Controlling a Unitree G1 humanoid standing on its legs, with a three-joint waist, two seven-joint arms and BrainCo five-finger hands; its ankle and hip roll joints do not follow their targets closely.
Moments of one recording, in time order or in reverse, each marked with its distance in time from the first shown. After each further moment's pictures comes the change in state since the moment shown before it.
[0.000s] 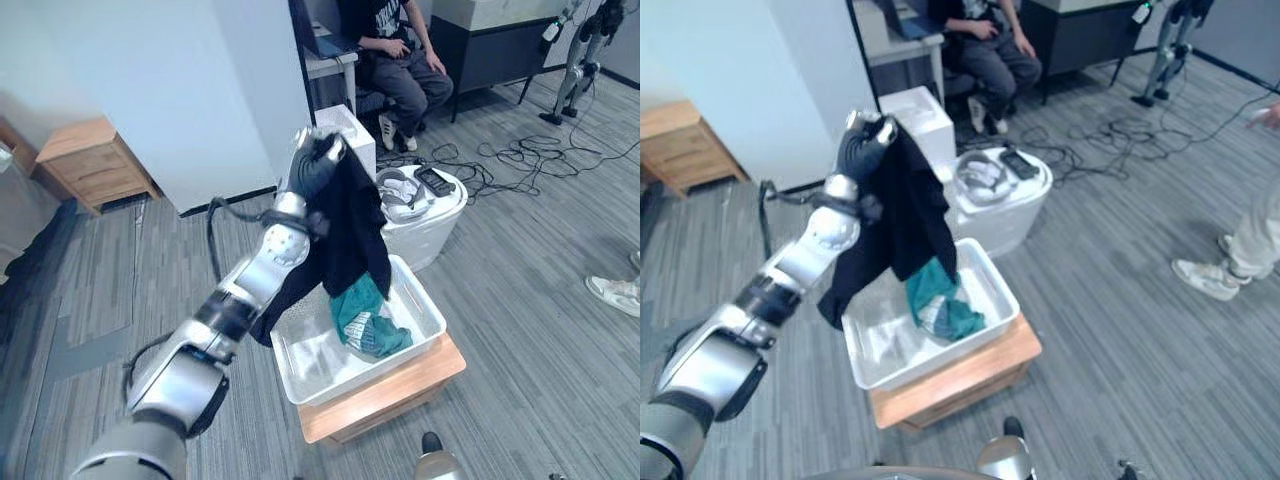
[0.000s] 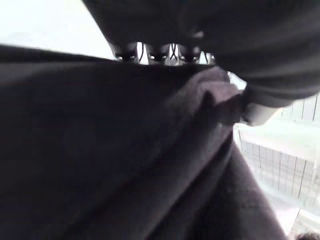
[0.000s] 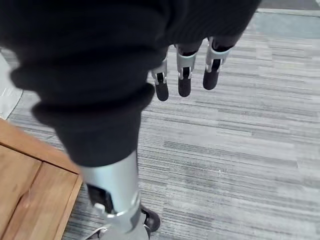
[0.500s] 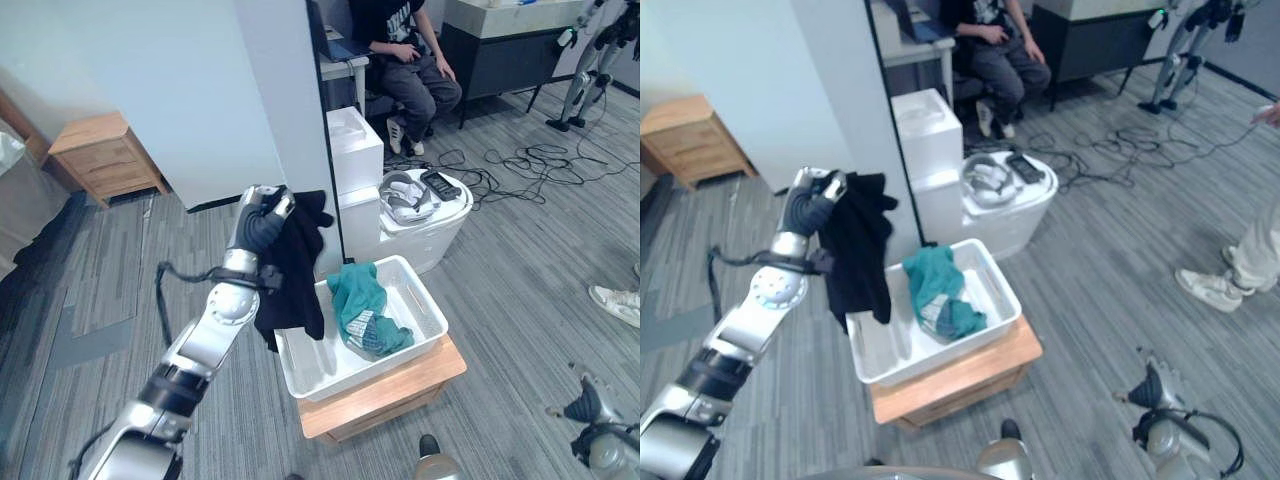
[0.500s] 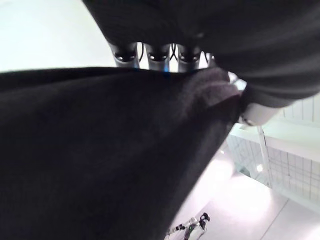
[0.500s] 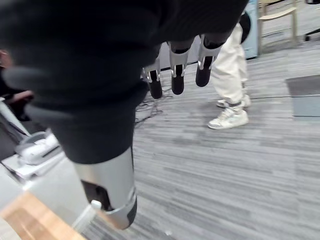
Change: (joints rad) left arm 0.460 0.161 0.179 -0.290 -0.005 -0.030 -0.117; right arm 0.057 -0.185 -0.139 -0.545 -0.151 -0.024 -0.053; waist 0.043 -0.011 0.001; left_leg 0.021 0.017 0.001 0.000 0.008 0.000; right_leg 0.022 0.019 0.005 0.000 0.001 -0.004
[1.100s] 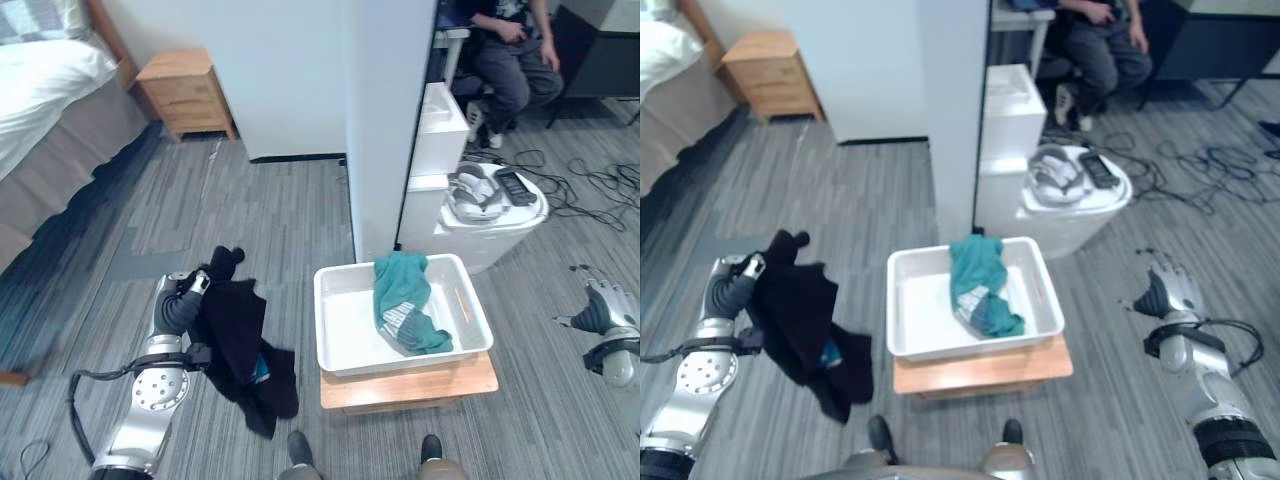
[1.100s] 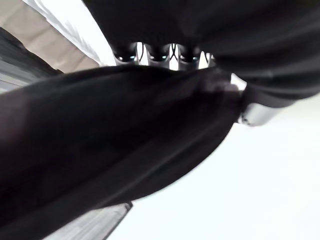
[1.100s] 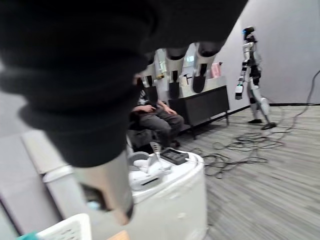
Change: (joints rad) left arm 0.485 0.012 0.334 -0.070 -0.058 -0.003 -0.036; right arm -0.068 -0.169 -0.153 -0.352 -0.061 -0.017 0.024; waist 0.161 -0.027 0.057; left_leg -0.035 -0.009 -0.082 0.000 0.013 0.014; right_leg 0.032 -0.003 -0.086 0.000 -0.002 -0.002
